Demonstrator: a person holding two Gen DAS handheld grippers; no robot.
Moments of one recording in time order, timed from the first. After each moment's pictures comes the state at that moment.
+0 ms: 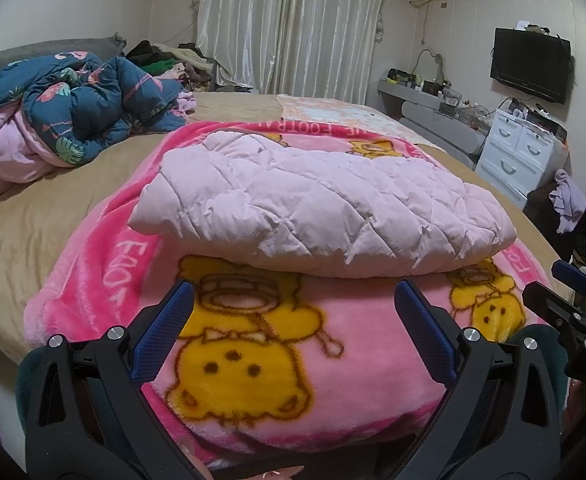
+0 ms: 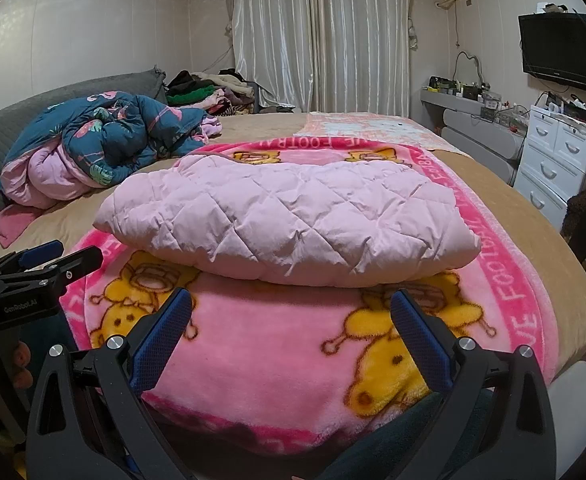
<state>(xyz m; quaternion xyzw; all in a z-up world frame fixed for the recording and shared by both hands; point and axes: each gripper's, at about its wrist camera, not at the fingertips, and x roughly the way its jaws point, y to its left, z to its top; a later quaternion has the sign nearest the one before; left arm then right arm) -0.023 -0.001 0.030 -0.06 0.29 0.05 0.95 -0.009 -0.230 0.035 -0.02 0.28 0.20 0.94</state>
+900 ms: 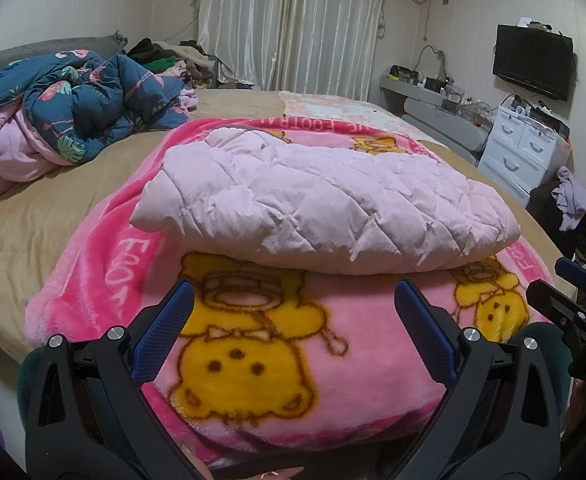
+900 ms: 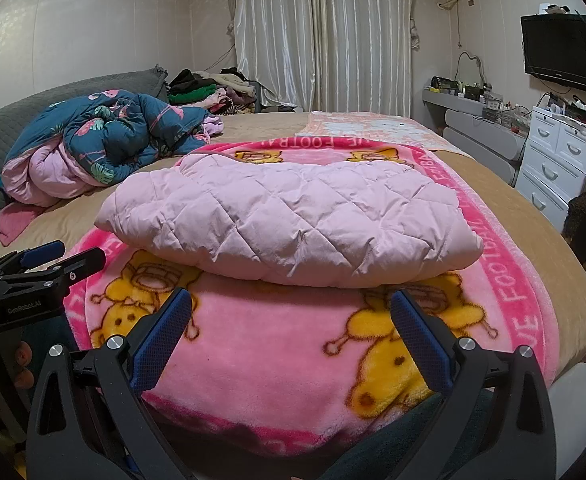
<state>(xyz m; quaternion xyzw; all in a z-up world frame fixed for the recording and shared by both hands) -0.022 0.001 0.029 -0.06 0.30 0.05 0.95 -0.009 -0.229 0.036 -0.02 0.28 0.20 0.94</state>
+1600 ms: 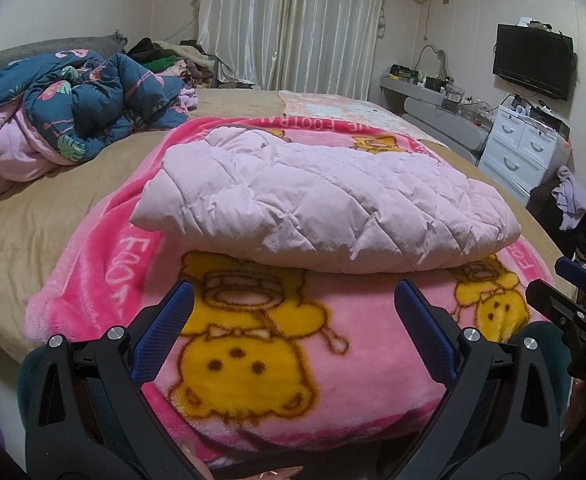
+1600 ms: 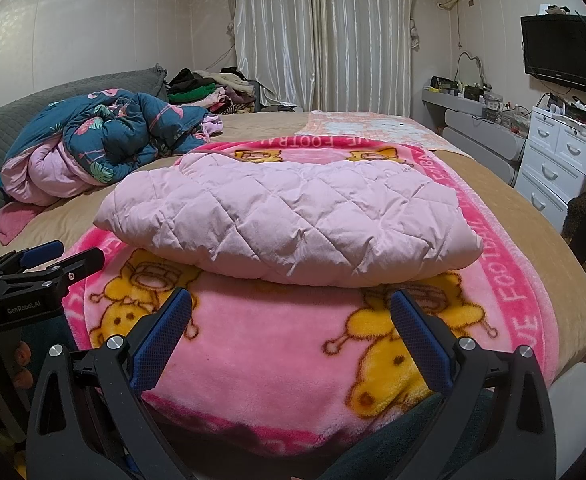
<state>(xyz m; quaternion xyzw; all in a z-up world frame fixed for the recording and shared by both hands) -0.021 0.001 0.029 -0.06 0.30 0.05 0.95 -0.009 -0.229 0.036 -0.02 0.28 0.20 0.94</state>
